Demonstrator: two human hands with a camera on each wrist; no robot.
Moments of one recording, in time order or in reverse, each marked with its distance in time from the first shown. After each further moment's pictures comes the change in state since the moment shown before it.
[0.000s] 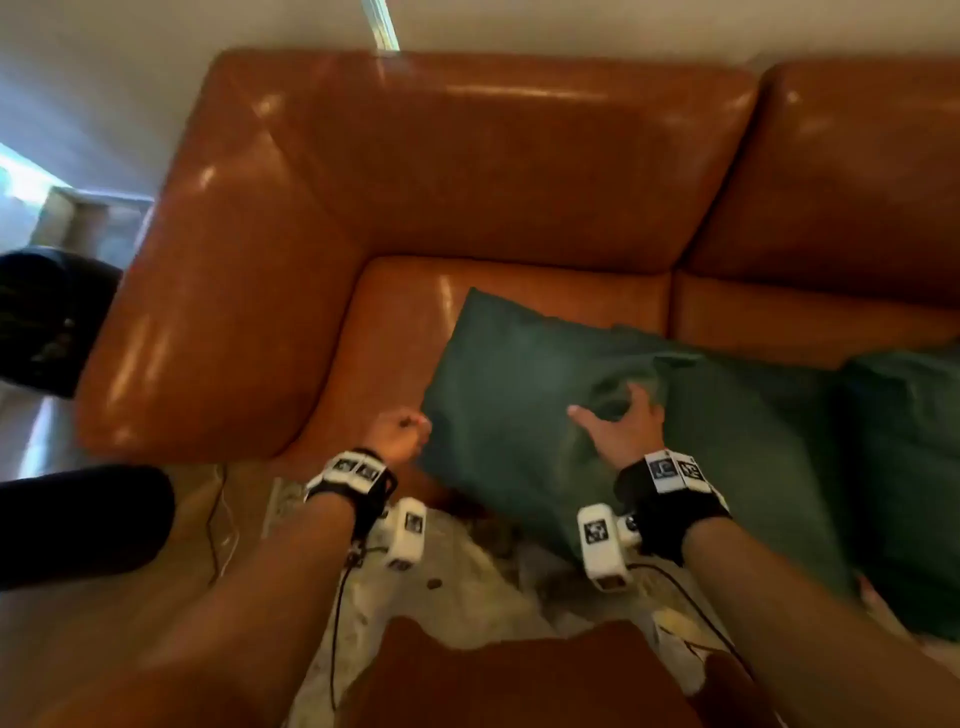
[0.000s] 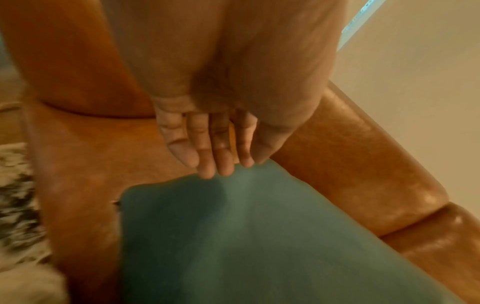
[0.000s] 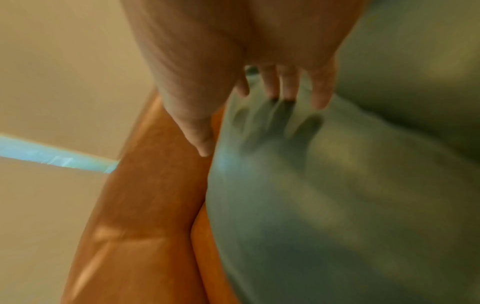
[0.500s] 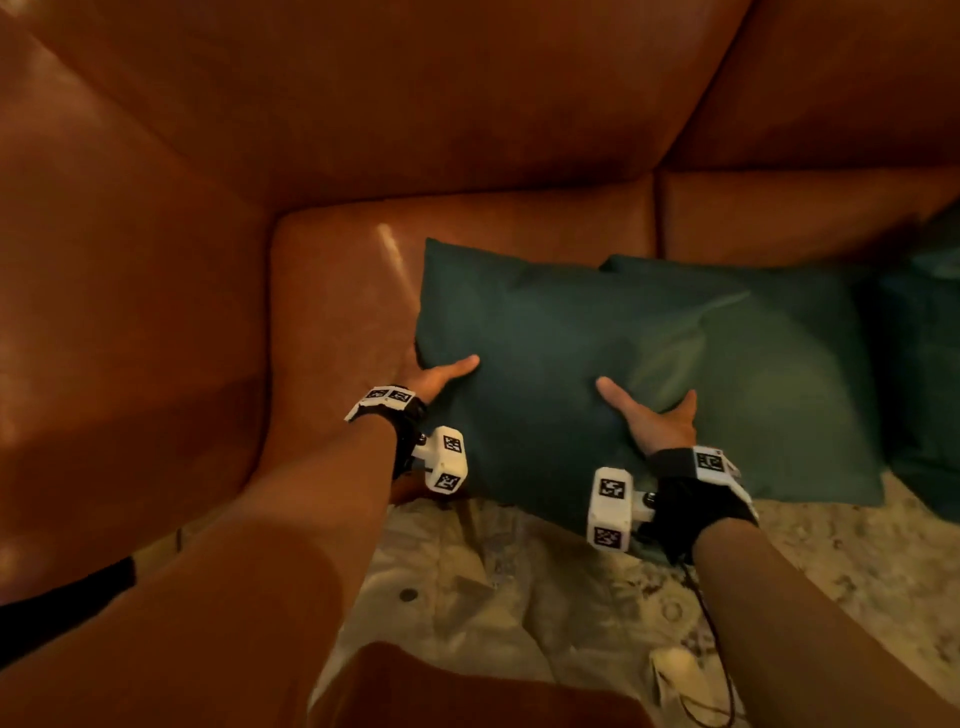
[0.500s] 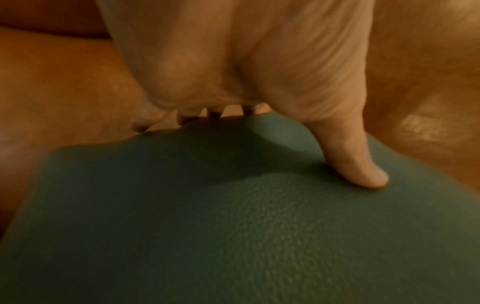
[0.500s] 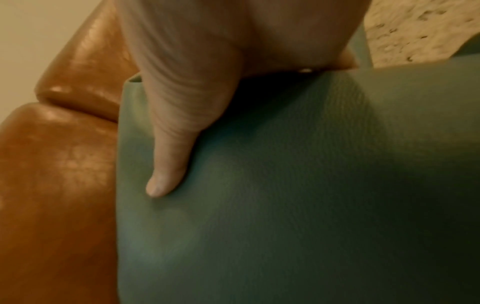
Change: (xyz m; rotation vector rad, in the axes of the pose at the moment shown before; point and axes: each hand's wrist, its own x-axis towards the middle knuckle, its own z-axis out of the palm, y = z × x) left_hand 0.145 0.024 0.025 -0.173 -0.236 -0.101; right_hand 0.042 0.017 0.054 0.309 0.212 0.574
